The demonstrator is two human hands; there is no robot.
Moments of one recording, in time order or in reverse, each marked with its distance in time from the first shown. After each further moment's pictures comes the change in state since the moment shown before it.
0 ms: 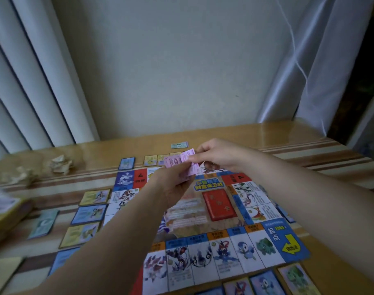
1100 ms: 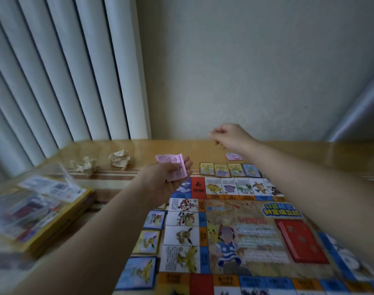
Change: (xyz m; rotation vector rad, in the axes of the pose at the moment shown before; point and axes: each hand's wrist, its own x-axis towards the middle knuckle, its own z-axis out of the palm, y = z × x) left_hand 0.010 0.090 -0.127 -0.052 0.013 0.150; right_hand 0.122 -0.074 0.064 -0.051 0.193 -0.179
